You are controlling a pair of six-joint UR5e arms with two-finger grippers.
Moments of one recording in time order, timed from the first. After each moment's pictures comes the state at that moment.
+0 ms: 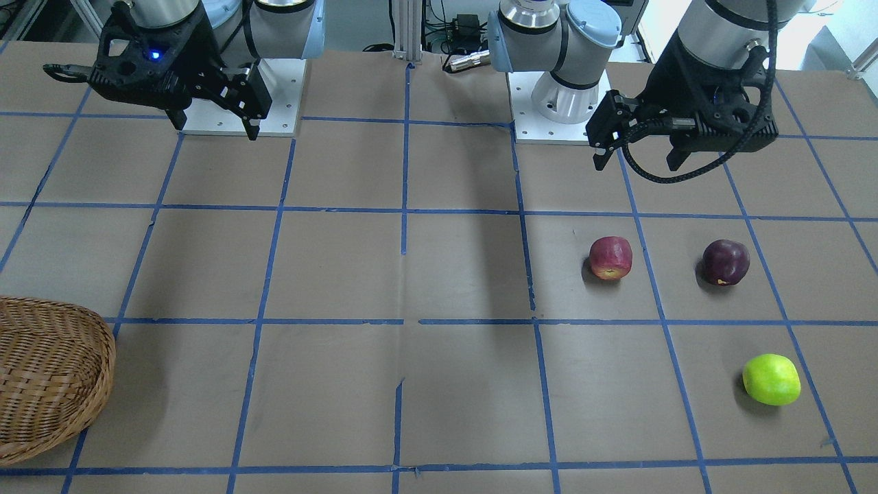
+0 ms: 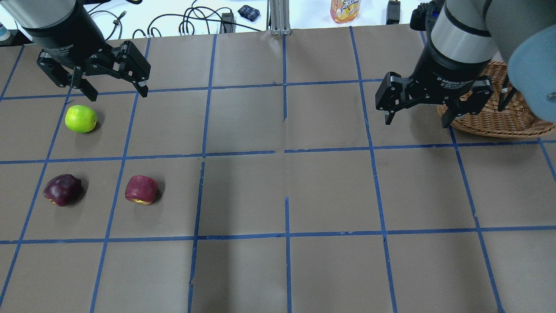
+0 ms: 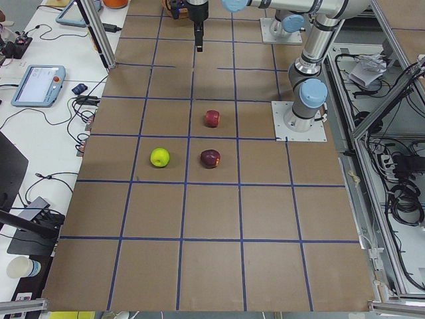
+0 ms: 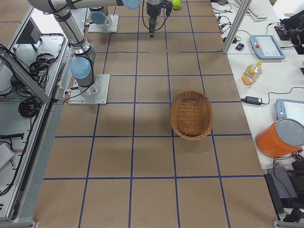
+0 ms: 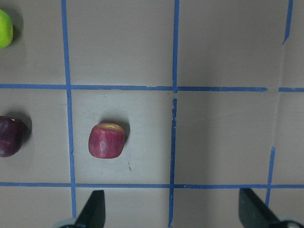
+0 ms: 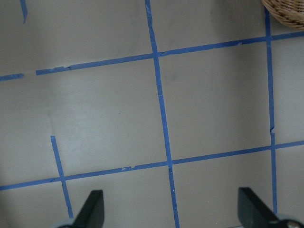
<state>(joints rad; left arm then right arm) -1.49 -1.59 -1.44 -1.71 1.56 0.05 1.61 -1.68 1.62 -1.49 -1.59 0.17</state>
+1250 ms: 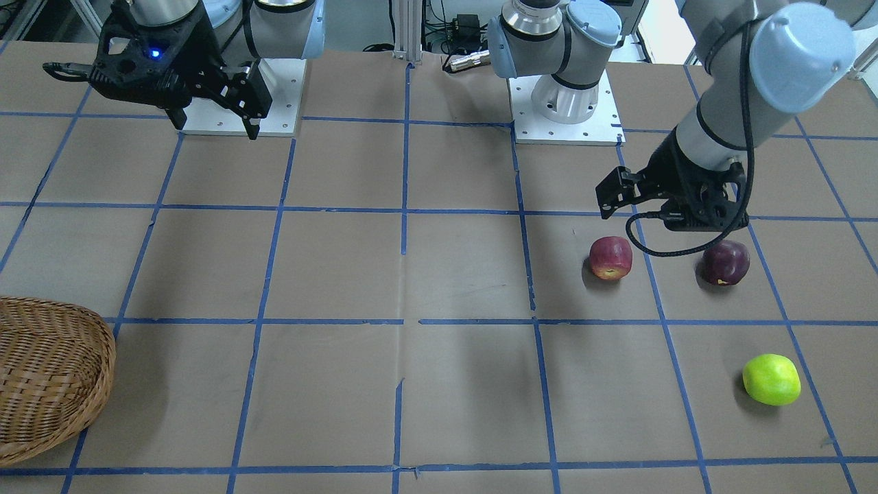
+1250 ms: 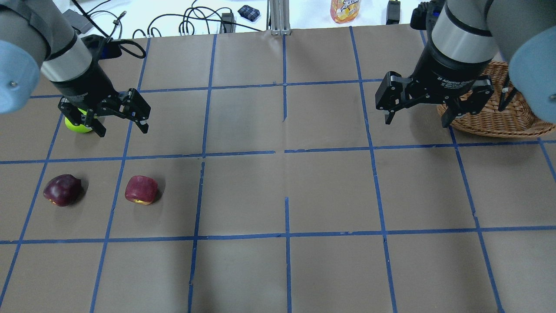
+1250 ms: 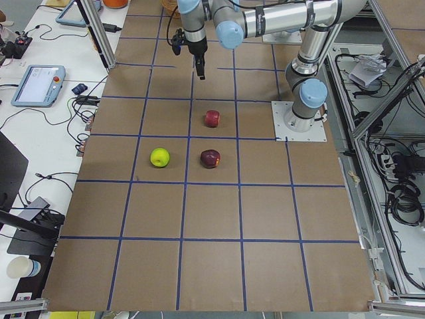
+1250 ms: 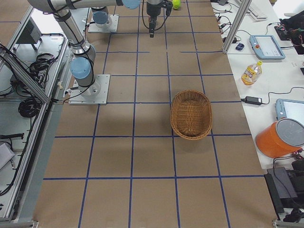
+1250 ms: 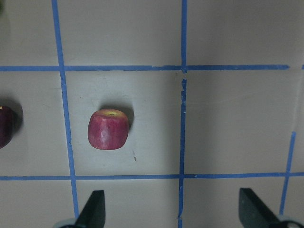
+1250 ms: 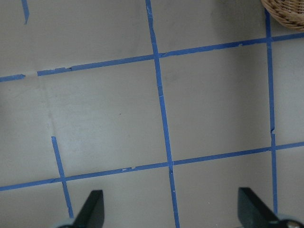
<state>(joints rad) -1.36 -1.63 -1.73 -1.50 1.57 0.18 1.61 -1.68 1.62 -1.49 -1.59 0.17</state>
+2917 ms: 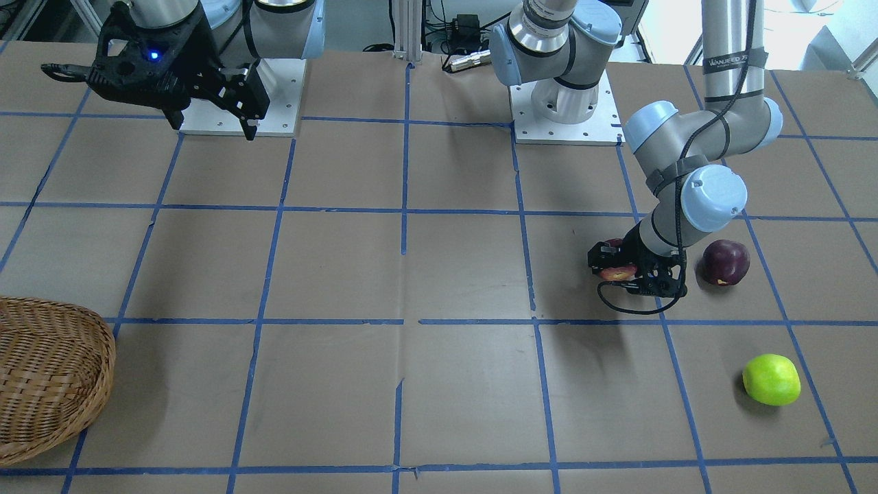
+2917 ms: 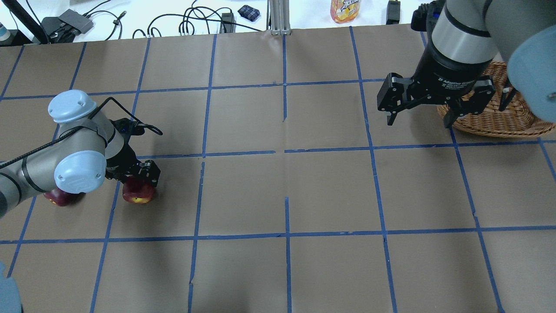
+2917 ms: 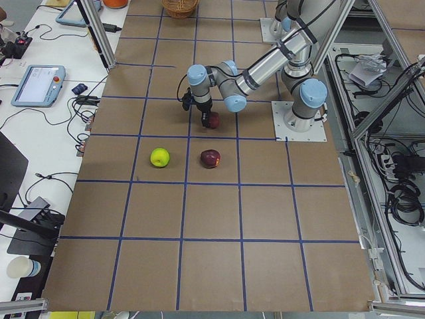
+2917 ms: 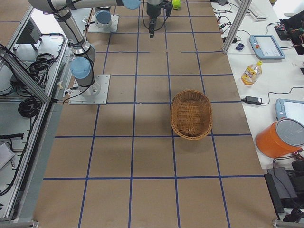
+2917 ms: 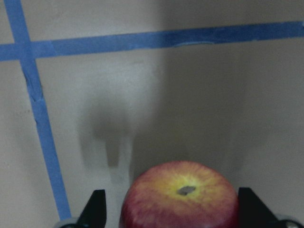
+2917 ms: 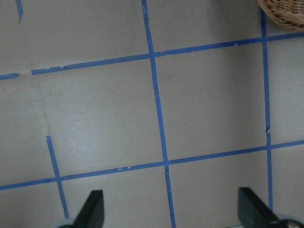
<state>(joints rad) -1.26 -1.83 -2.09 -0.93 1.61 0.38 1.61 -1.68 1.62 -1.49 -1.60 0.17</state>
